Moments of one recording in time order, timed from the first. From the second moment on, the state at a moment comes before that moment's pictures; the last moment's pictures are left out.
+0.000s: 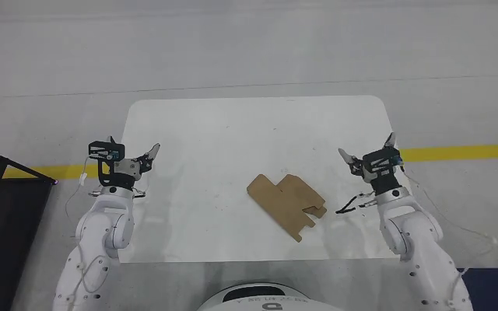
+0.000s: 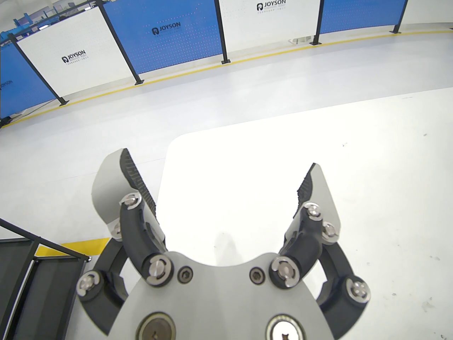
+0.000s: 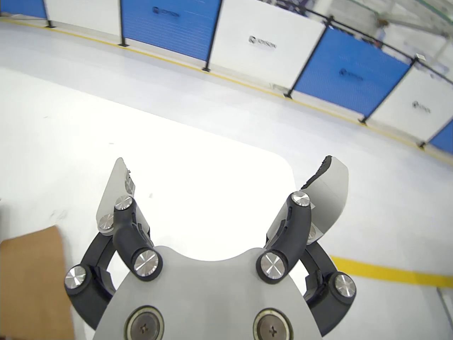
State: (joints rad) left arm 1.73 -1.15 -1.60 -1.80 1.33 0.00 0.00; right arm -1.89 -1.13 1.66 -1.94 -1.45 -0.20 -0.12
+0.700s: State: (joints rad) left arm 1.73 -1.15 -1.60 -1.80 1.33 0.00 0.00; right arm -2.10 -1.07 1.81 -2.05 -2.10 -0.55 -0.56
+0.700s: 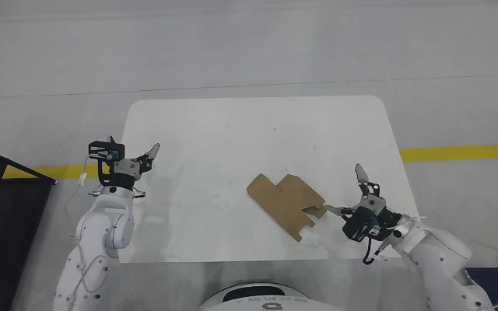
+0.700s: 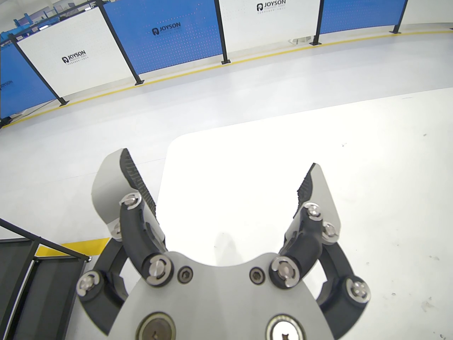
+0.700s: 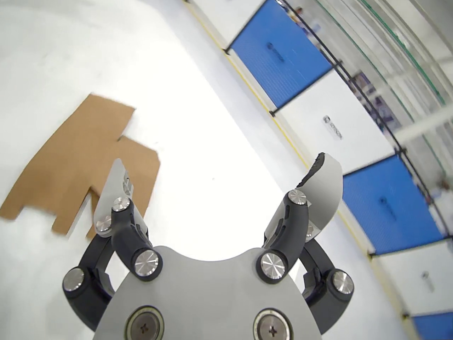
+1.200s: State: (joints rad) left arm 1.73 -1.15 -1.60 -1.80 1.33 0.00 0.00; right arm -2.07 -1.01 1.73 -2.06 -2.68 -0.68 -0.61
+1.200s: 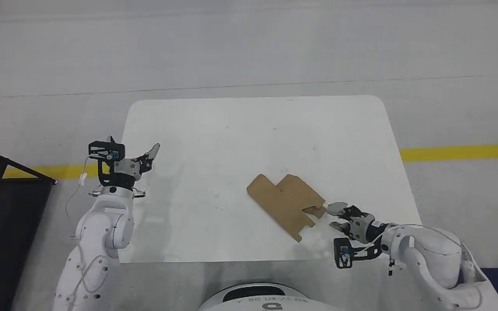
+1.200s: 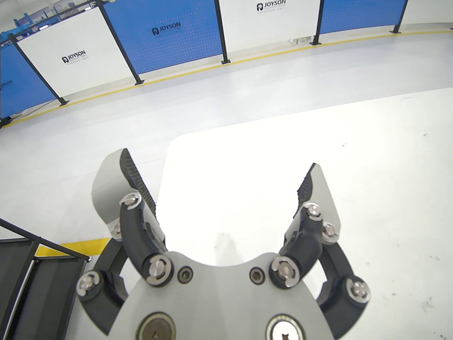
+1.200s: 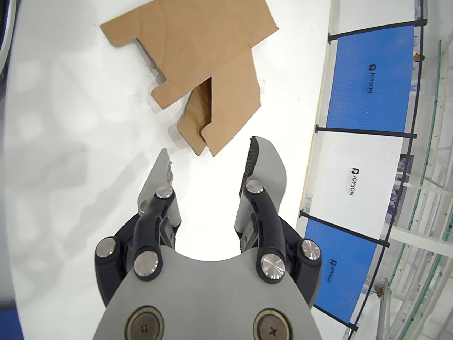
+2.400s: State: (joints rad) left arm 1.73 -1.15 -1.60 -1.80 1.33 0.00 0.00; right arm -1.80 -1.02 1.41 -1.98 -2.64 -0.29 -0.37
